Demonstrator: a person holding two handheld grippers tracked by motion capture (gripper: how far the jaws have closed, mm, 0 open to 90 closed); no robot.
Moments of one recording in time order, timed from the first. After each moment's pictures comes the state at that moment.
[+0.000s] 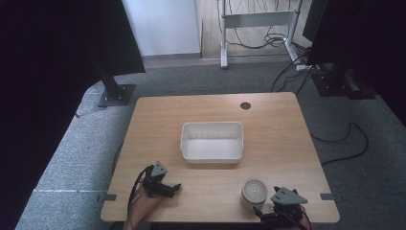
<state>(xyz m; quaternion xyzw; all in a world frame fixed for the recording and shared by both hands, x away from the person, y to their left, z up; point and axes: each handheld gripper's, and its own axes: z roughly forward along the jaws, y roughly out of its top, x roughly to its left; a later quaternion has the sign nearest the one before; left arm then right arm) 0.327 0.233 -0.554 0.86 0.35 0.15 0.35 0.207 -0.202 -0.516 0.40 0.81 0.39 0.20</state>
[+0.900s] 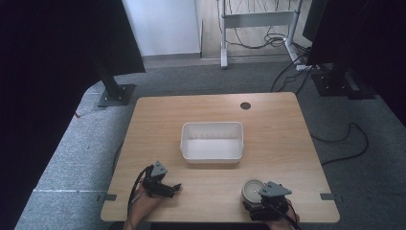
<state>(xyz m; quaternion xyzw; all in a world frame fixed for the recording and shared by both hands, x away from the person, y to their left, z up) 0.327 0.233 -0.554 0.86 0.35 0.15 0.35 0.232 -0.177 -0.533 0.39 0.82 0.39 0.18</state>
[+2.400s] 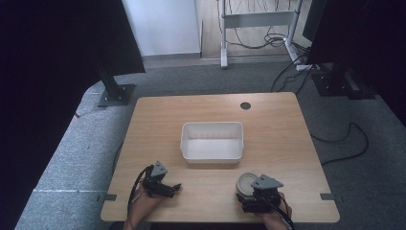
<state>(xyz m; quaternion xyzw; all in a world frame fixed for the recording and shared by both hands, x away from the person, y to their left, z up) 0.327 0.233 -0.554 0.86 0.35 0.15 0.35 0.247 -0.156 -0.517 0.41 0.80 0.39 0.19</state>
